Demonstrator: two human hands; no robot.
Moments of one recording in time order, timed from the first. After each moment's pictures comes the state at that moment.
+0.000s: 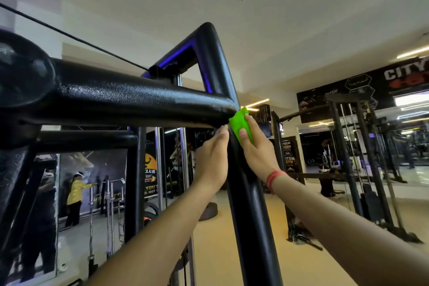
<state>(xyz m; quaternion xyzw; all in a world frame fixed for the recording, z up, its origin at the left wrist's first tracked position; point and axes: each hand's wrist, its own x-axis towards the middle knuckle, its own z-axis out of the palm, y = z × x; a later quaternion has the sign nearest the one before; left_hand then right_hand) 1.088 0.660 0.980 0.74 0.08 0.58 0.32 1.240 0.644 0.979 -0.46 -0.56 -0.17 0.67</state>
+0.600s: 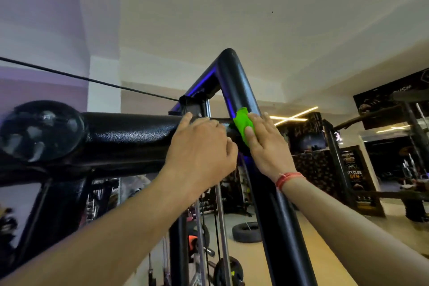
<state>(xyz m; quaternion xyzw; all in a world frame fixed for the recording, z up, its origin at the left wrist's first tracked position) 1.018 0.599 1.060 0.73 0.35 0.40 -0.43 1.219 0.652 1.043 -0.43 -0.58 -0.31 0.61</state>
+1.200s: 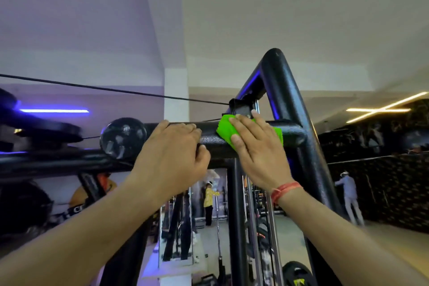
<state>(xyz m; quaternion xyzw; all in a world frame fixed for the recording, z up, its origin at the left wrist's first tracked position) 0.933 0.543 1.051 0.65 0.50 0.33 -0.47 1.133 0.664 1.040 -0.28 -0.63 -0.41 0.60</state>
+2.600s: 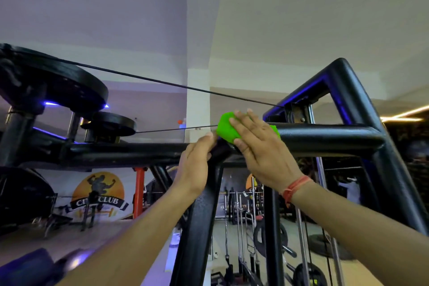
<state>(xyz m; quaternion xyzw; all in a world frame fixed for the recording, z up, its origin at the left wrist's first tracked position) 0.739 0.562 1.024 0.66 0.23 0.68 0.20 0.923 0.599 1.045 -0.20 -0.71 -0.43 0.52</state>
